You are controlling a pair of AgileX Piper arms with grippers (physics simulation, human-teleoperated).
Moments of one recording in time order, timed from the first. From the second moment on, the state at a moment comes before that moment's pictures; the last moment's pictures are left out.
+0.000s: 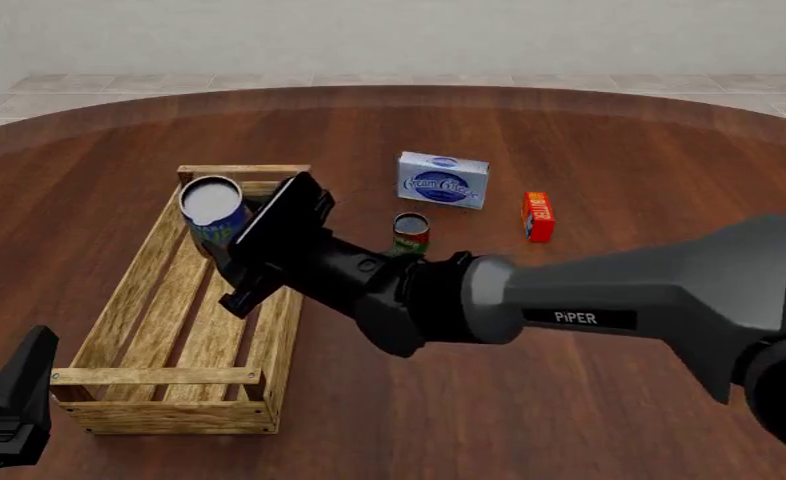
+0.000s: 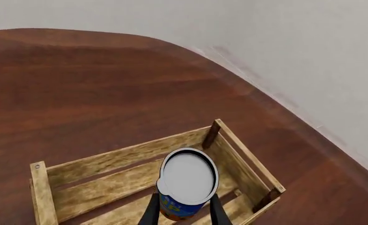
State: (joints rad) left arm 0.00 0.00 0.00 0.00 0.00; right arm 0.94 1.98 -1.25 -0.50 -0.31
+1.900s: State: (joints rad) left arm 0.00 0.00 0.00 0.00 0.00; right arm 0.94 2.09 -1.36 -0.46 -0.30
